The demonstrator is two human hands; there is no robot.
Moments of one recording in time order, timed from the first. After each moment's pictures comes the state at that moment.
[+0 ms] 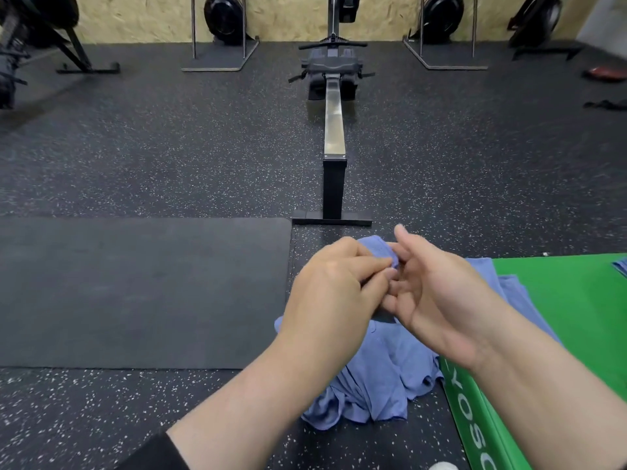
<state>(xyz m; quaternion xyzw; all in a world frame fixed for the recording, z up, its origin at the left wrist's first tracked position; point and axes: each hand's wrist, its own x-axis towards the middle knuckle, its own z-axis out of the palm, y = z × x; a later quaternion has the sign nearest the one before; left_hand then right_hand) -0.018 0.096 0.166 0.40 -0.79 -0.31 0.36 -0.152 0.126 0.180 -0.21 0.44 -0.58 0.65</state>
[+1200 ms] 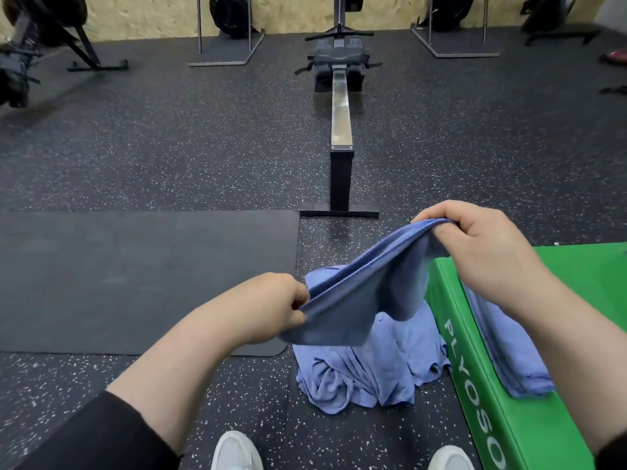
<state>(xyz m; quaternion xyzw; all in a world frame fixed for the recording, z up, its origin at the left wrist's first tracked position) 0.059 0.056 0.153 0.46 -0.85 -0.21 -0.12 -0.204 0.127 0.184 -0.56 0.70 -0.40 0.20</state>
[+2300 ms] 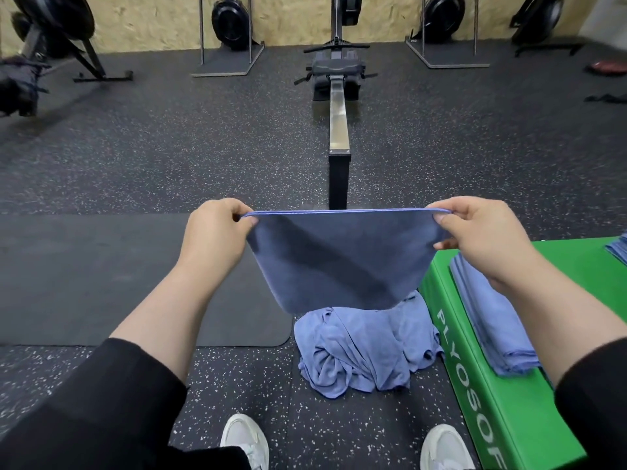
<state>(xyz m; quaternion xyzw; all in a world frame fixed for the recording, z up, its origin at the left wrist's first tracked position) 0.103 0.035 0.179 0.61 -0.72 -0.16 0.30 -0.225 0.139 0.167 -0.45 0.68 -0.51 0.28</state>
